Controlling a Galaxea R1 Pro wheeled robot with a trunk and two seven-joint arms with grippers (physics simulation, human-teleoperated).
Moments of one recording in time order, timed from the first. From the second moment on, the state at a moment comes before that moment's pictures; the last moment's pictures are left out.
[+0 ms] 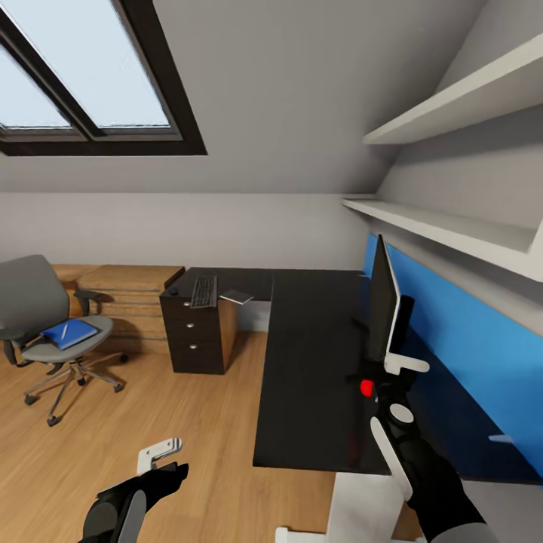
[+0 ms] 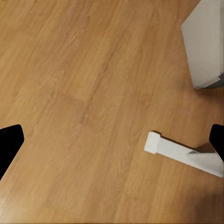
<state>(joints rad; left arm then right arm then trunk) -0.11 -0.11 0.16 -1.40 0.19 0.76 0.18 -0.44 -0.04 0.12 -1.21 -0.16 0.09 -0.46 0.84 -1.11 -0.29</state>
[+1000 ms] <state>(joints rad) -0.11 -0.11 0.16 -1.40 0.19 0.76 0.18 -0.44 -0.04 0.12 -1.21 -0.16 0.09 -0.45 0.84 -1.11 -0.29</state>
